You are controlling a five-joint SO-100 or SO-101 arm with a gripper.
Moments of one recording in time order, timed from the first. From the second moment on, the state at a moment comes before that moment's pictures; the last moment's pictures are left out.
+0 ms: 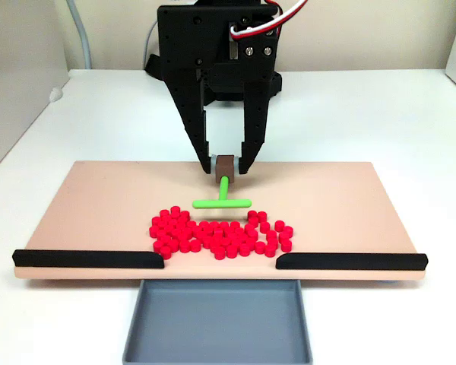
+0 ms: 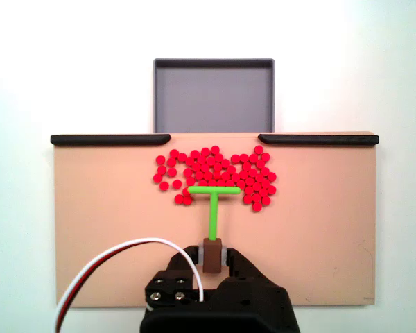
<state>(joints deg) 1.5 102.0 118.8 57.9 -86.9</state>
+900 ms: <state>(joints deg) 3.9 109.2 115.7 78.1 -89.6</state>
